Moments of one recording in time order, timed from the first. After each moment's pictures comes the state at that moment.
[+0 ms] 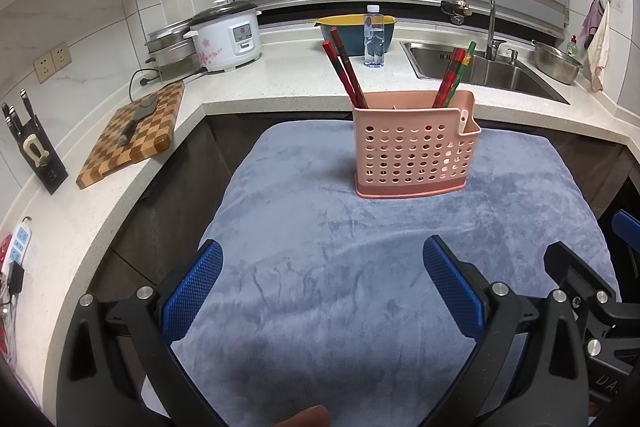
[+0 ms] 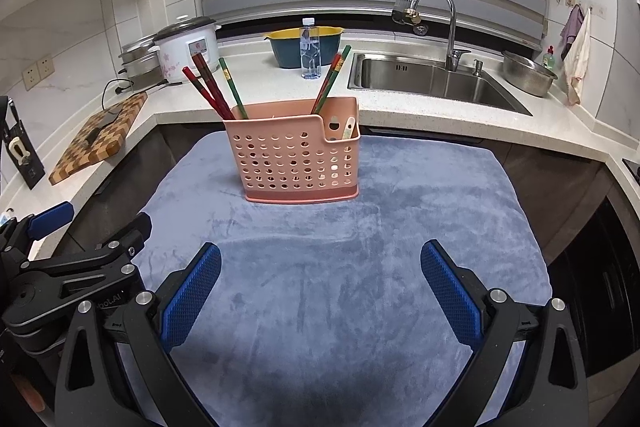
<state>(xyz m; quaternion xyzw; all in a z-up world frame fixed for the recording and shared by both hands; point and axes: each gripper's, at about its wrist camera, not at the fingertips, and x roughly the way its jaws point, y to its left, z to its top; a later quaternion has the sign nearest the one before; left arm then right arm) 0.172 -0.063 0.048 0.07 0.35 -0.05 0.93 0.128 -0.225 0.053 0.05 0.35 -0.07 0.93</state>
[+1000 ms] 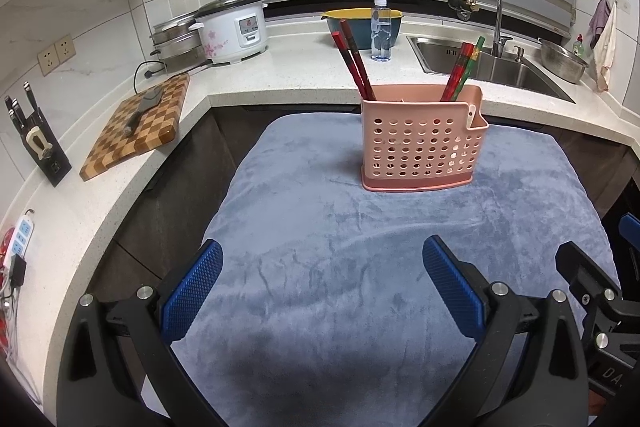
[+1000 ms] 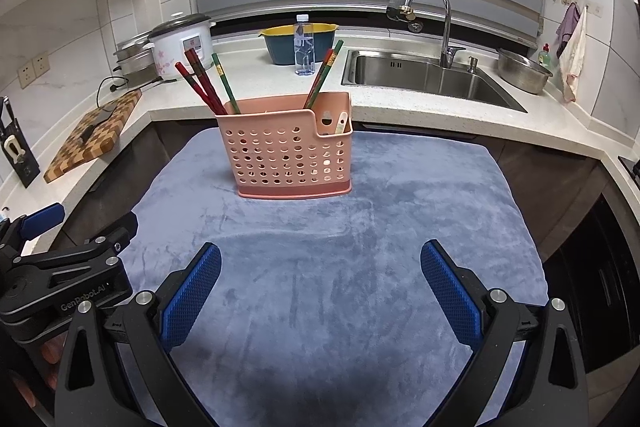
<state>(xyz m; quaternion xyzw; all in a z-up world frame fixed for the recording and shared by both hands) 0.174 -0.057 0.045 0.07 0.36 -0.05 0.93 0.125 -0.229 0.046 0.05 0.36 -0.08 0.93</state>
